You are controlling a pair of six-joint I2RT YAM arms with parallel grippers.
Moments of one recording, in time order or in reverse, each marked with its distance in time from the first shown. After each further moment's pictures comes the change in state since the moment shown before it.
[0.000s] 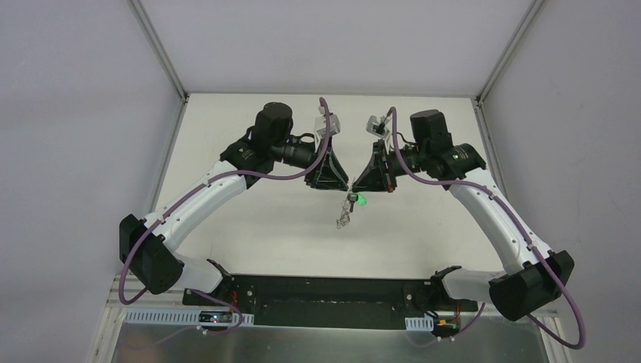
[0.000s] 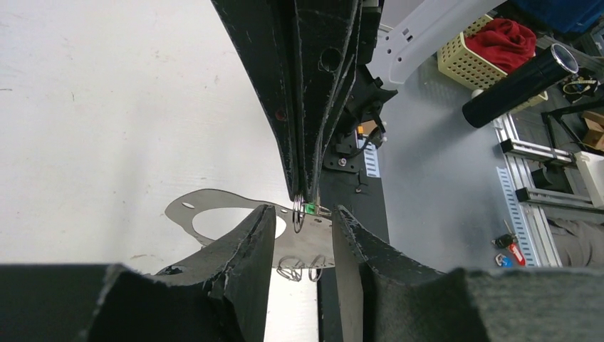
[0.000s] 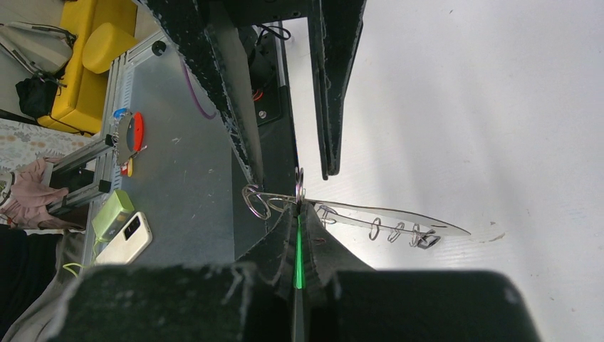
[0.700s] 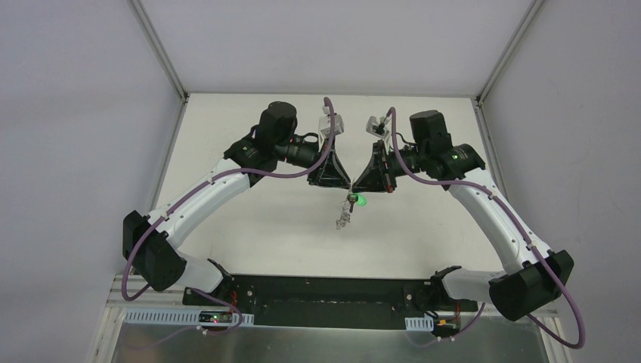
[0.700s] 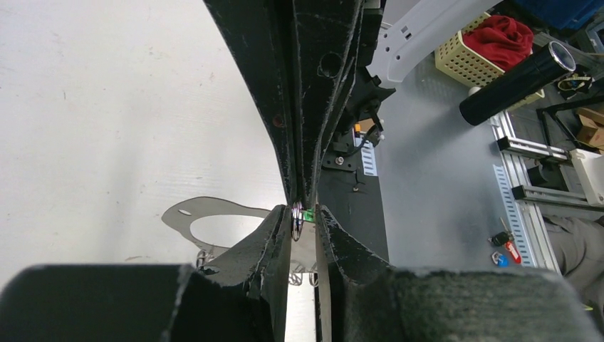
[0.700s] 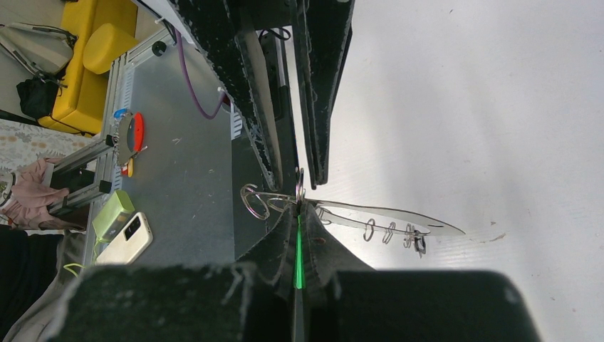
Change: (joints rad) left arm -0.012 0.026 0.021 -0.015 -0.007 0.001; right arm 0.000 0.001 -0.006 0.005 0.000 0.005
